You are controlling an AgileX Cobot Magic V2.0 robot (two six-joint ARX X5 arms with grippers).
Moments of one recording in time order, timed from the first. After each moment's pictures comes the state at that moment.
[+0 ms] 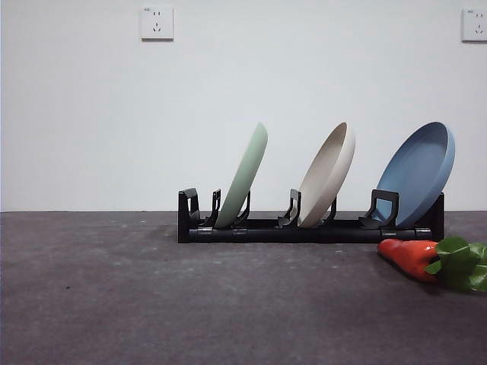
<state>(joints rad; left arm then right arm) -0.03 0.00 0.02 -0.19 -0.03 0.01 0.14 0.00 0.02 -0.18 -0.15 0.09</state>
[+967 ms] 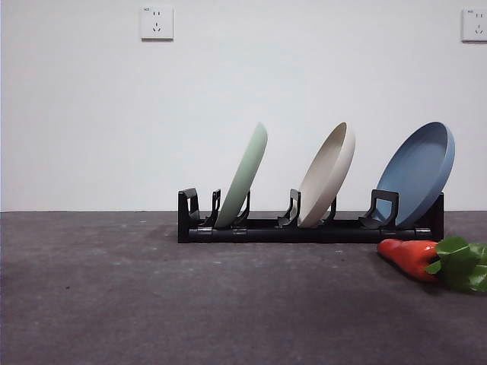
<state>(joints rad) -0.03 0.14 0.45 -0.45 0.24 -0.21 0.14 0.26 0.43 -0.37 -0.17 0.25</state>
